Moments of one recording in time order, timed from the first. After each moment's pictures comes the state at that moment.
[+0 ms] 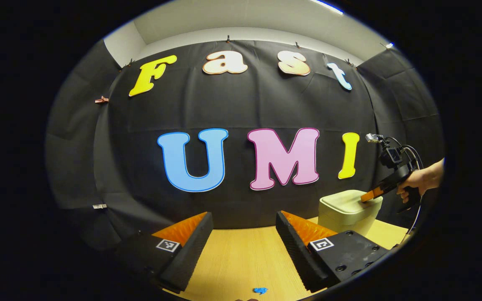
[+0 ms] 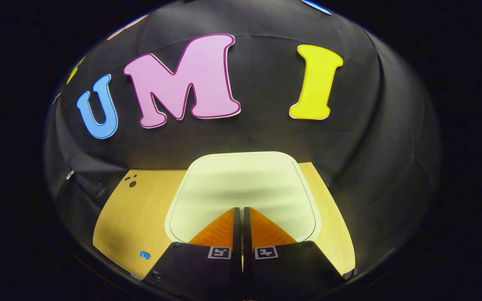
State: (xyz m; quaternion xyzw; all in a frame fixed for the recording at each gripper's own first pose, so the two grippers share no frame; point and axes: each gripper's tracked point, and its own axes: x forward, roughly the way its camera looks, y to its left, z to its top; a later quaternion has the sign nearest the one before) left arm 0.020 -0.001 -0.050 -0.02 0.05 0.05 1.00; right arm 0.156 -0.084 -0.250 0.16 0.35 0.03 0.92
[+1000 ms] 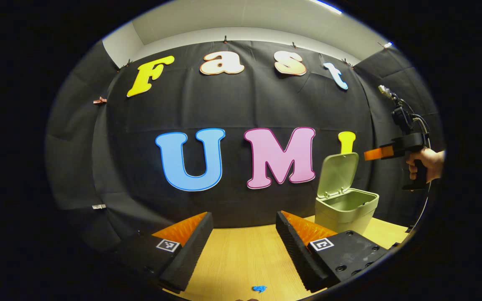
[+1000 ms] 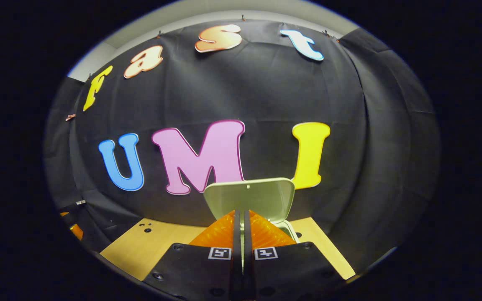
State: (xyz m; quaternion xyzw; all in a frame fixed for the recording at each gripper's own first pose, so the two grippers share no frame) left arm 0.010 -0.009 -0.056 -0.01 0.06 0.04 1.00; right arm 0.133 -0.111 -0.073 0.17 0.09 0.00 0.98
